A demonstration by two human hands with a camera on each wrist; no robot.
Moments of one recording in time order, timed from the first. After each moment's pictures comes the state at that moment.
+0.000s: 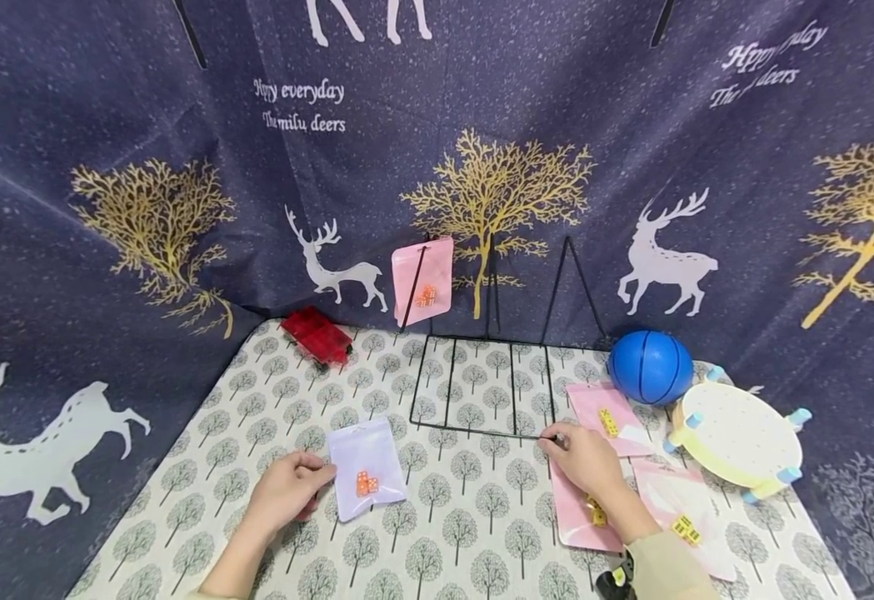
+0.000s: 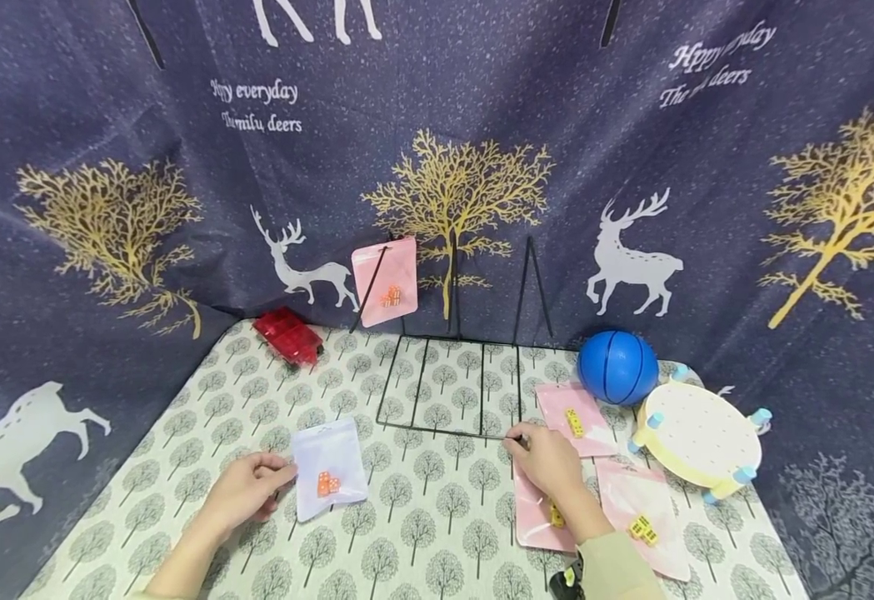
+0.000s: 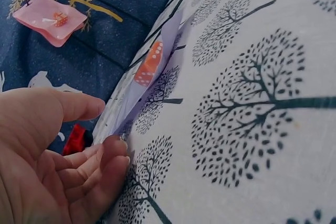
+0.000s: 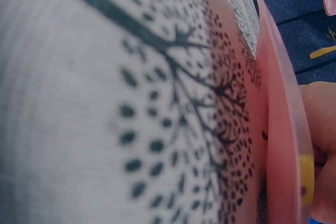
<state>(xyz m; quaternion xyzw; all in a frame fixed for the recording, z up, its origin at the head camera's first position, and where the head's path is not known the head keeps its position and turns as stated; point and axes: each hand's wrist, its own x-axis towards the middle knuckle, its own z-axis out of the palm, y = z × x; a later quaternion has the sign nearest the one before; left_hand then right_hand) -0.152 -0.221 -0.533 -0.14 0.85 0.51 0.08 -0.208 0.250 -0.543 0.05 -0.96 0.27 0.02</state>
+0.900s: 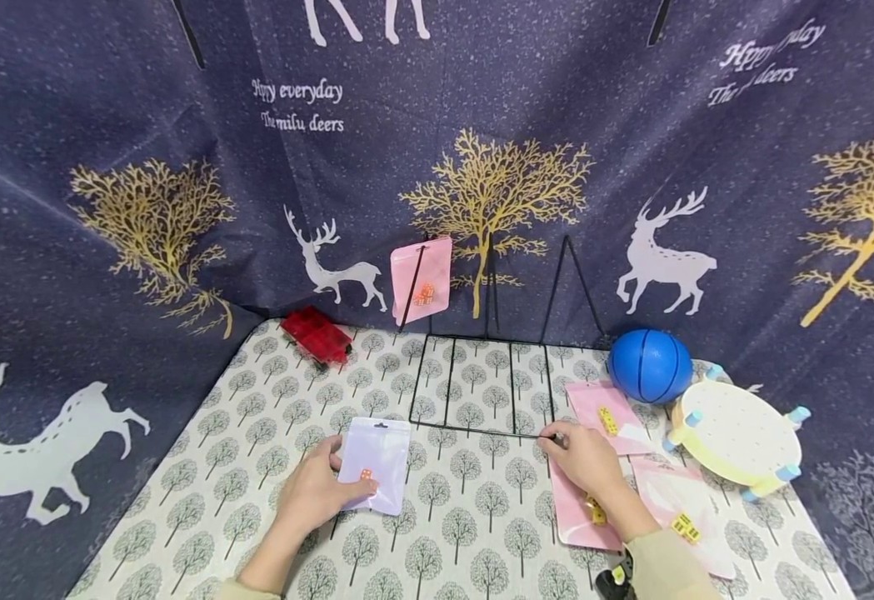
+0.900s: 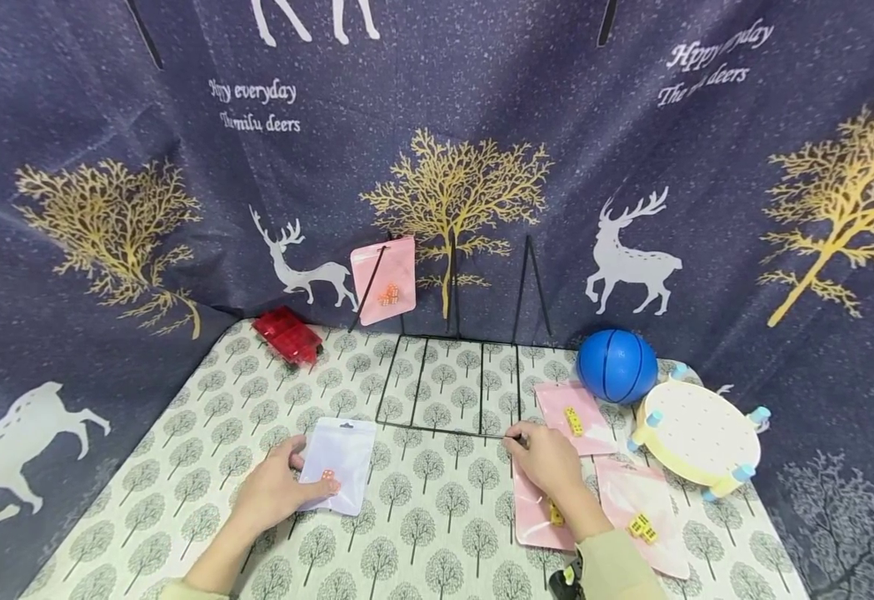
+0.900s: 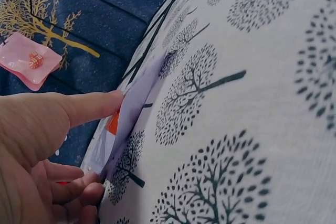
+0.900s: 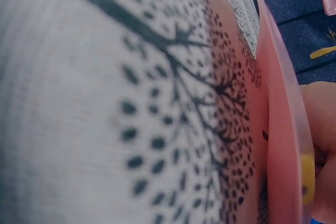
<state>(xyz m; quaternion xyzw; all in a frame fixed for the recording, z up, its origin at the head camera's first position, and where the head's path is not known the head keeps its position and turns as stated) -0.152 -0.180 -0.524 -0.07 0.95 0.31 0.03 -0.209 0.250 -0.544 0.05 -0.96 0.27 0.02</state>
